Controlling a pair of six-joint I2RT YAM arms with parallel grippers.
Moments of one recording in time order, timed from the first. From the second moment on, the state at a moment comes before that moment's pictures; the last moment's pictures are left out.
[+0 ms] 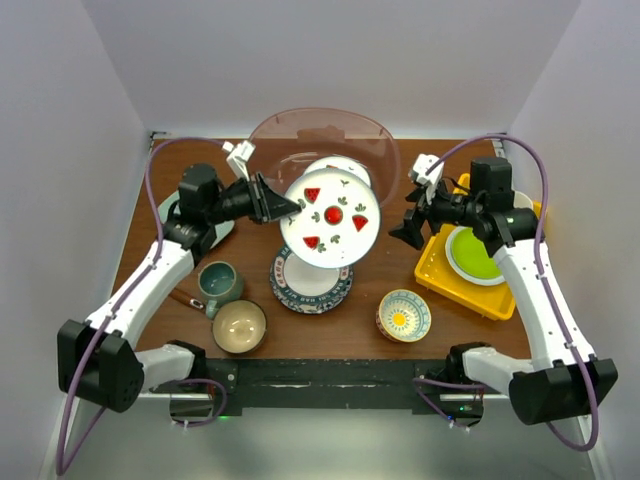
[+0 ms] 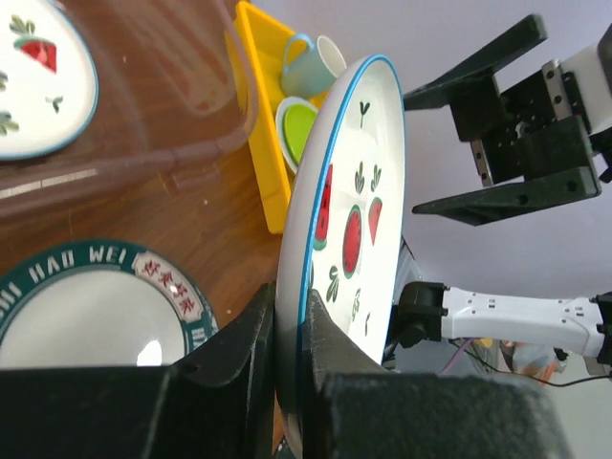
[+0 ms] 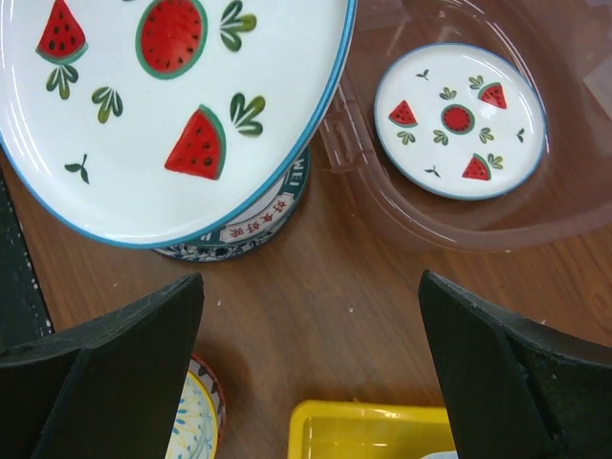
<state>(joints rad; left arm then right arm) -0.30 1.17 0.90 0.05 0.75 -0.71 0.16 1.14 1.22 -0.73 -0.78 -0.58</state>
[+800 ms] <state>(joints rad) -0.29 1.78 1.47 0.05 0.65 -0.67 0.07 1.14 1.10 -0.62 -0.81 -0.50</state>
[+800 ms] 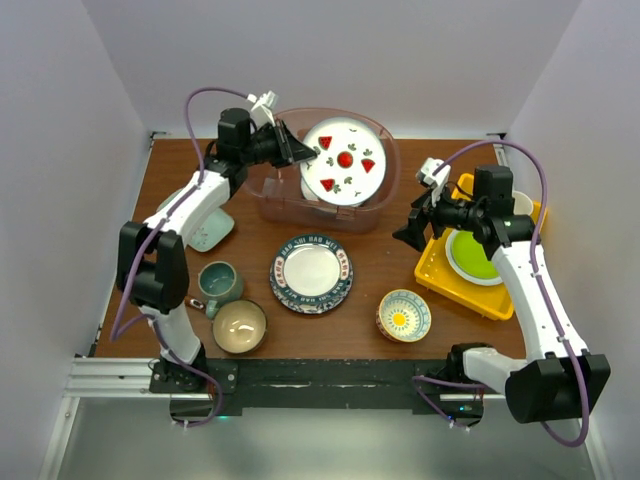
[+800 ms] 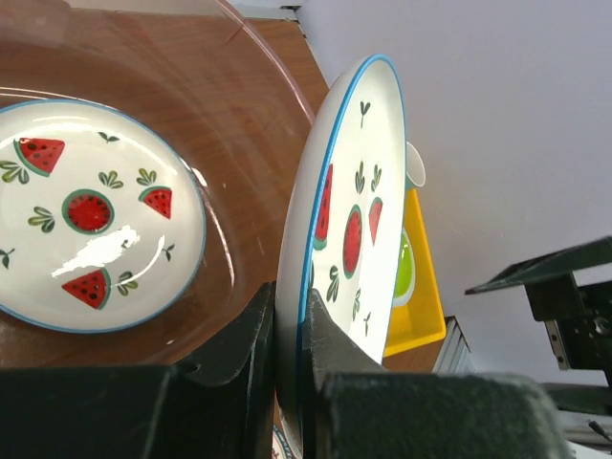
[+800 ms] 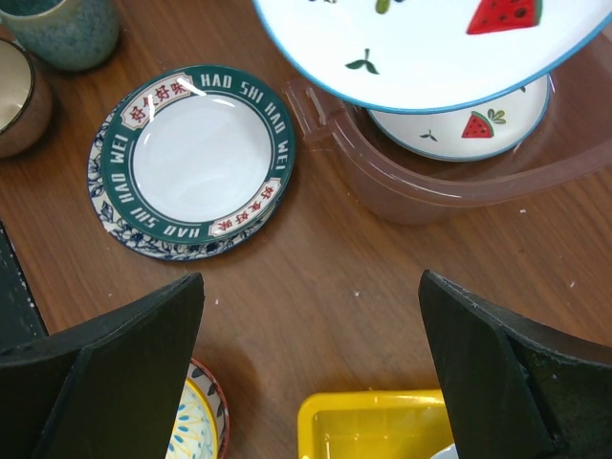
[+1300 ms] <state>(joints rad) -0.27 1.98 1.67 -0.01 0.62 -0.67 0.07 1.14 1.09 -0.62 -0.81 -0.50</state>
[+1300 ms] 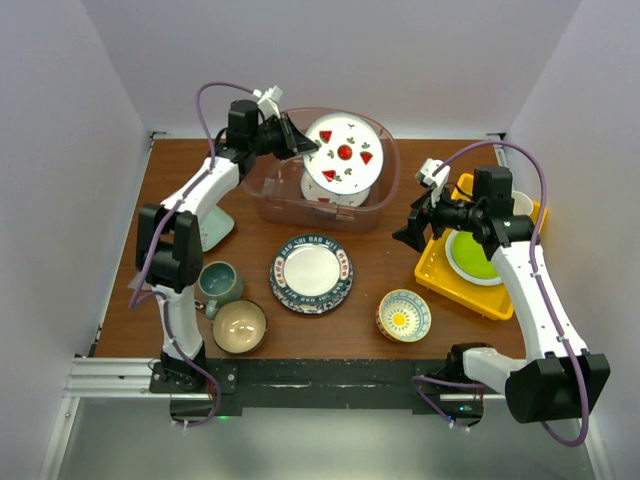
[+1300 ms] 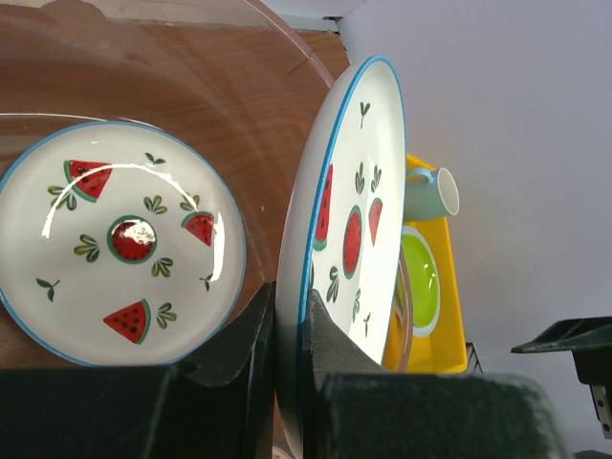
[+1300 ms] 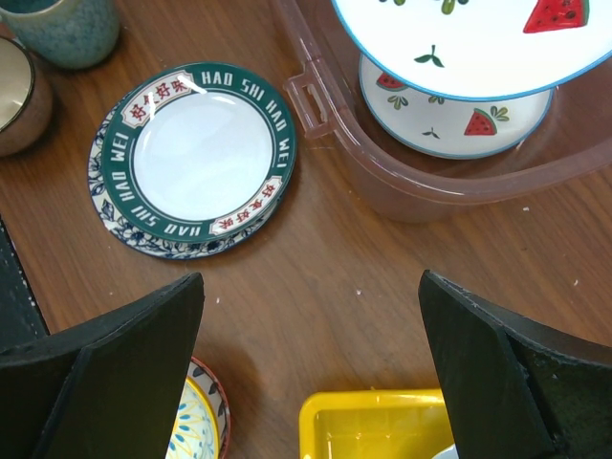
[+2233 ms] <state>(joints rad) -0.27 2.22 1.82 -0.21 0.48 -0.62 0.07 1.14 1.09 -0.62 -0.81 -0.50</state>
